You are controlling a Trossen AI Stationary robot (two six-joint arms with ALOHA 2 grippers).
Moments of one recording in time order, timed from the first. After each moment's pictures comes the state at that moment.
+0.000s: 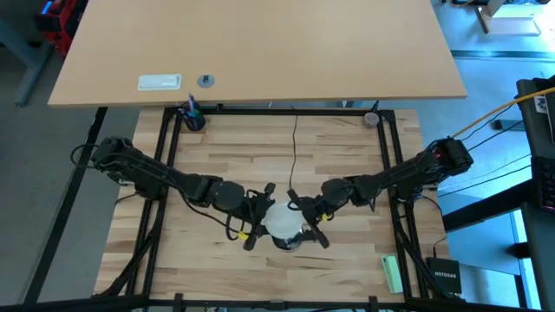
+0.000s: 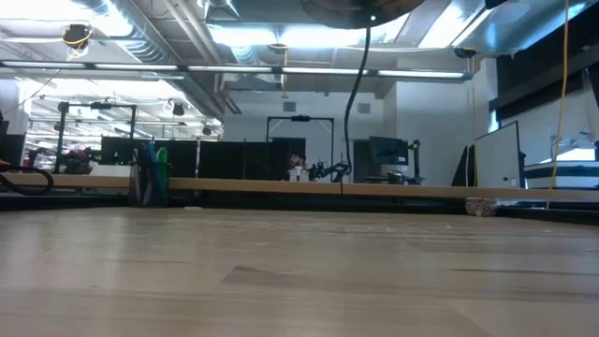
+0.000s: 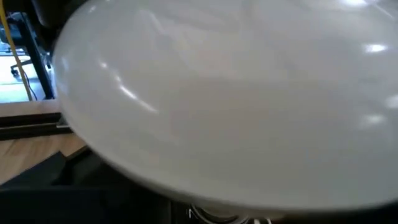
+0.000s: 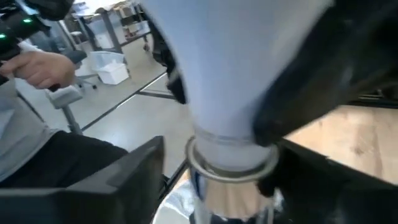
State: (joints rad) left arm -0.33 1.56 1.16 0.21 -0.03 -0.07; right arm 0.29 1.52 0.90 0.47 -0.31 0.15
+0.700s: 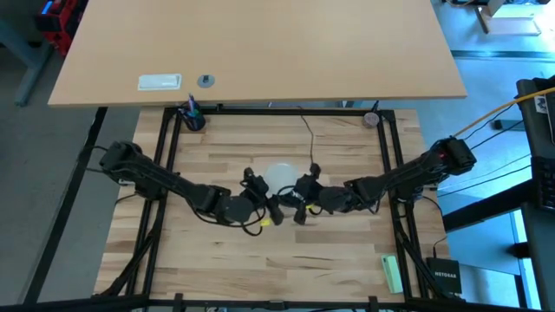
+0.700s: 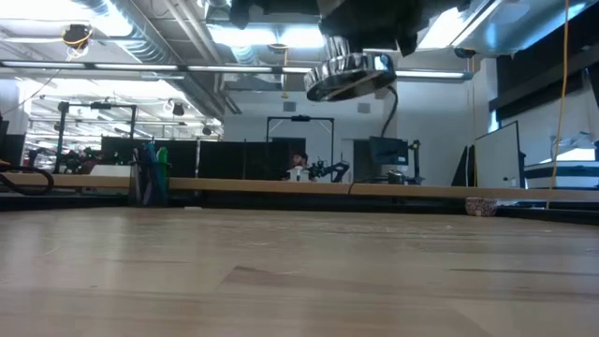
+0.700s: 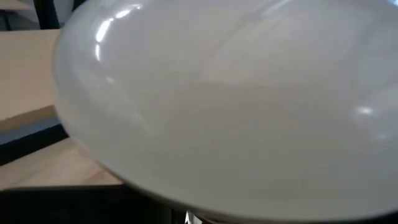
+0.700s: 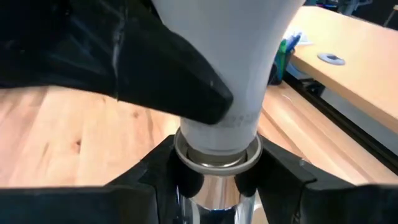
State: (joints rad) left arm -0.41 1.66 1.16 0.22 -0.94 -0.41; right arm 0.29 1.49 0.91 0.21 0.63 0.17
